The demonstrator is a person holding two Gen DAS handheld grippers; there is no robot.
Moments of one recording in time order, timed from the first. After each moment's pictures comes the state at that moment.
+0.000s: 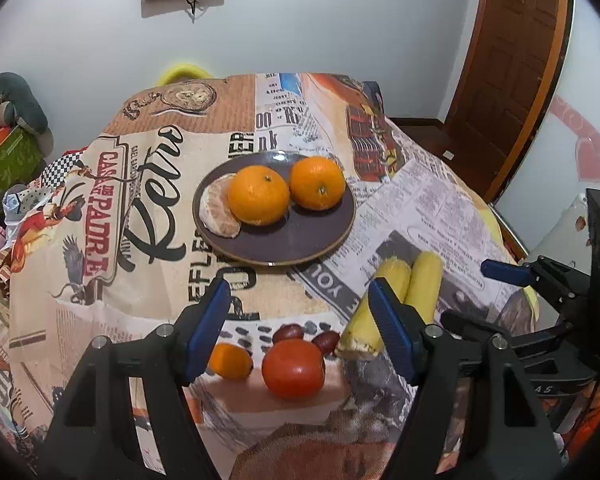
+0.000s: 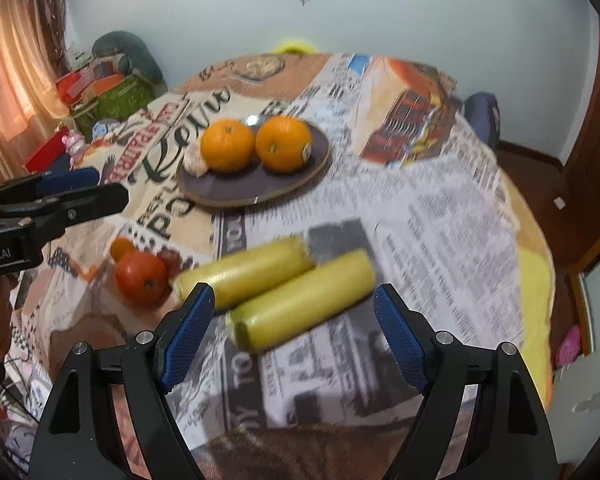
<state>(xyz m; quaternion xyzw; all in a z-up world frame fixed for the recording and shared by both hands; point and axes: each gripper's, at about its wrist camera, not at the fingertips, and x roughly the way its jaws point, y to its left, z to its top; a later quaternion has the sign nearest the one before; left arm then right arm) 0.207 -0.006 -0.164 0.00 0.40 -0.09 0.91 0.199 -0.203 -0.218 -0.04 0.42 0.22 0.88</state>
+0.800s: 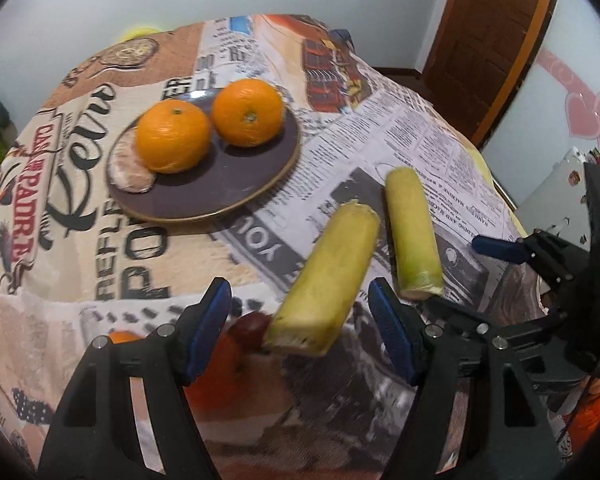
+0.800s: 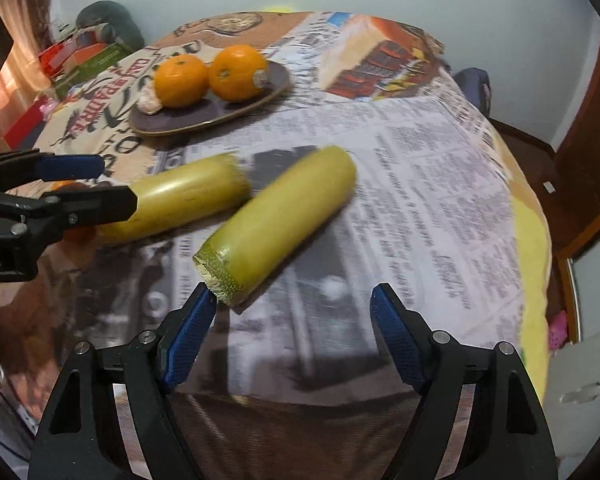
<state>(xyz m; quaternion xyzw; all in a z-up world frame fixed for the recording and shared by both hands) 0.235 -0.065 -0.224 0.03 0.48 -0.13 0.87 0.203 -0.242 -0.264 -0.07 0.45 0.18 0.87</state>
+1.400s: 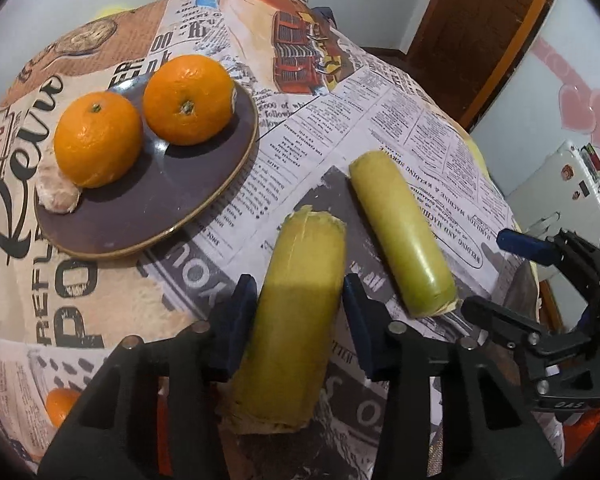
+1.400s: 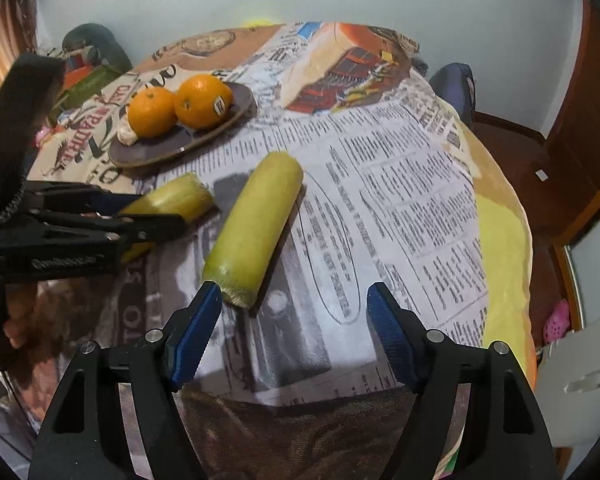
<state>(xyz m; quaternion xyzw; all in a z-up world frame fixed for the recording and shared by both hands) 0.277 -0.092 -0.248 0.02 0.51 -0.17 0.85 0.213 -0.266 -0.248 -0.04 0.44 0.18 0.88</state>
